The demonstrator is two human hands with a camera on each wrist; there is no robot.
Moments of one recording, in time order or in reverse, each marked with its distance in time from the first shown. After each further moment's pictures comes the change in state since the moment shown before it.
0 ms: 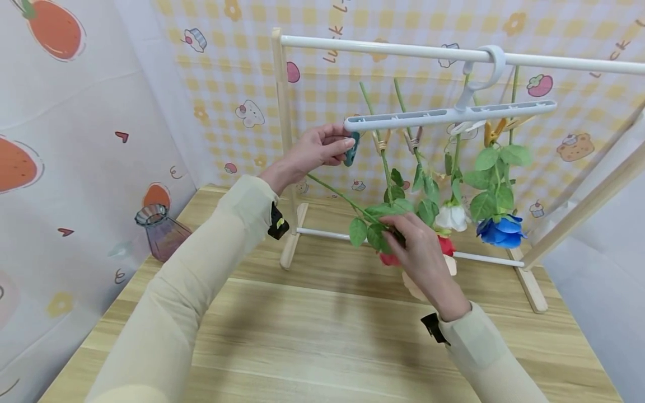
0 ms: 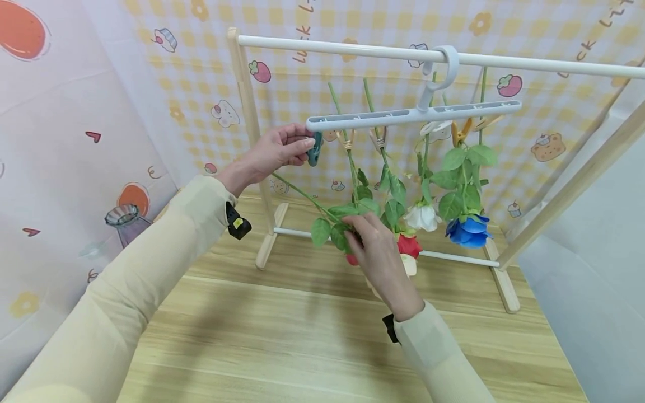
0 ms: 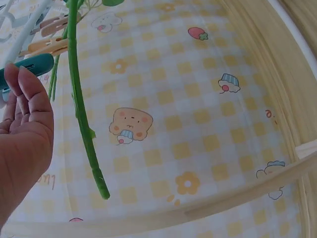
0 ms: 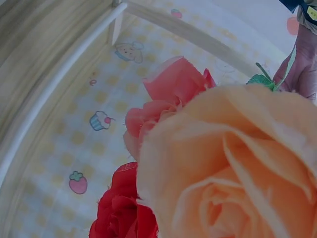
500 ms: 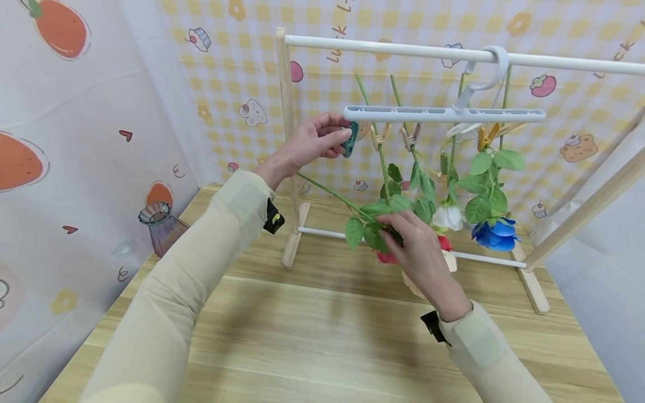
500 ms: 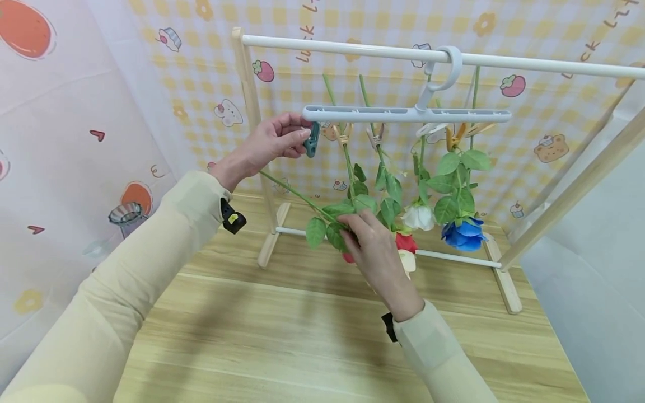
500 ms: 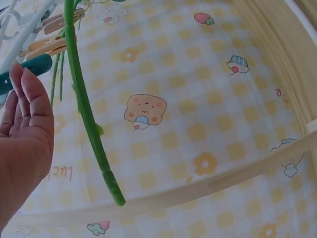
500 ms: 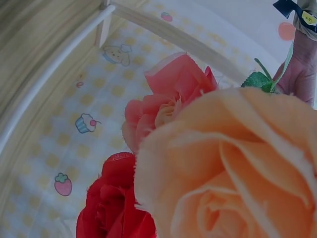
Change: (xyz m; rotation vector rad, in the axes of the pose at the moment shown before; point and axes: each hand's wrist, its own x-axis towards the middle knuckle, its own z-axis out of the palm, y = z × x) left_hand -0.009 0.013 -0.012 0.054 0.004 0.066; right_hand 0.006 -0.012 -0.002 0.004 0.023 -0.106
